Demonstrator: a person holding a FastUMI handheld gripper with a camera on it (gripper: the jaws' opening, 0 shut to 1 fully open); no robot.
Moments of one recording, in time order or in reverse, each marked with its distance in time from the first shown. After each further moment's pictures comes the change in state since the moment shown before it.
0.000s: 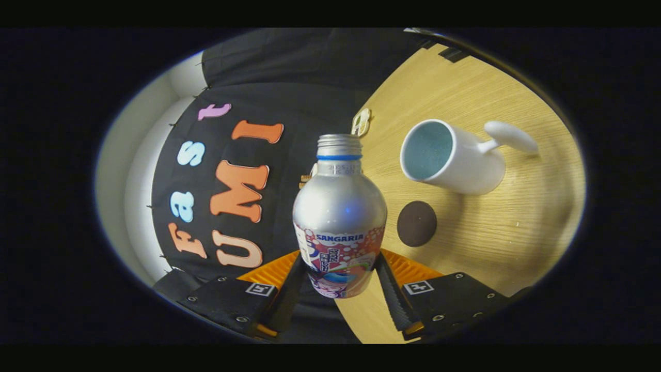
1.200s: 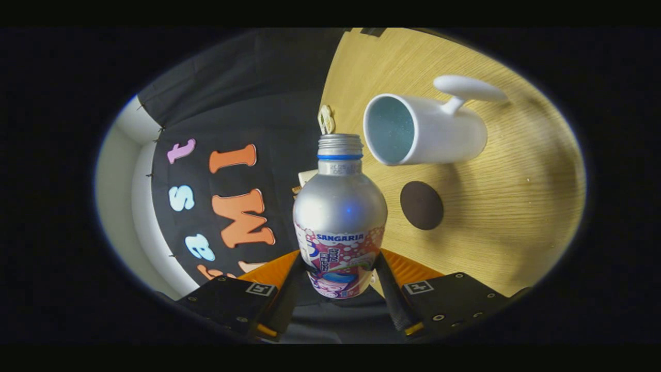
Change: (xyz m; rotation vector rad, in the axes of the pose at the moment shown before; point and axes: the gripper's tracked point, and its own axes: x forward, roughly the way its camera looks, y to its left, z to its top) arm 0.005 0.005 0.011 0.330 0.027 -0.020
